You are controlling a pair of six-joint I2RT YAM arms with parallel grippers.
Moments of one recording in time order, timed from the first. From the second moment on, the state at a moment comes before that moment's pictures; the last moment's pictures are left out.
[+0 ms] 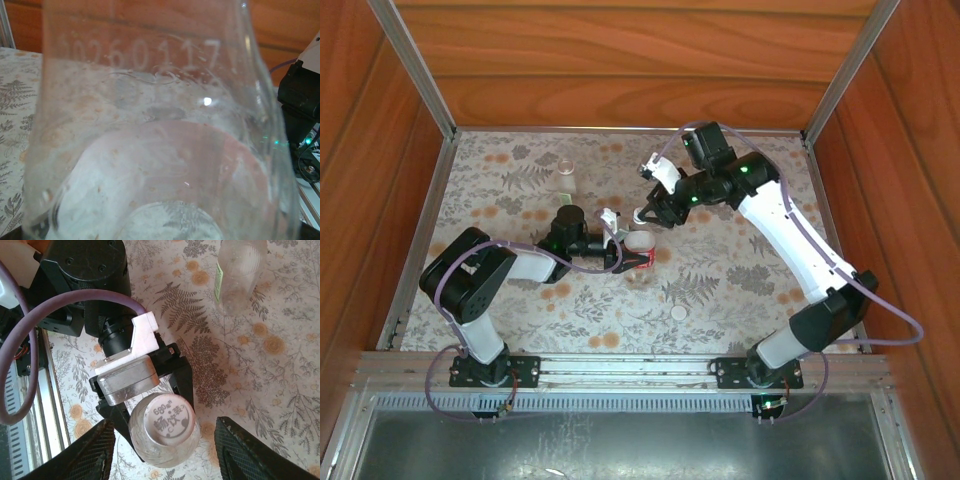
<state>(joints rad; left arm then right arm) -0.62 1.74 0.64 0.88 0.95 0.03 0.61 1.55 1.68 -1.08 -0.54 -0.43</state>
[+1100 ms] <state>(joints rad) -0.62 1.74 0.64 0.88 0.96 0.05 0.59 1.64 1.74 -1.18 -0.62 -0.44</state>
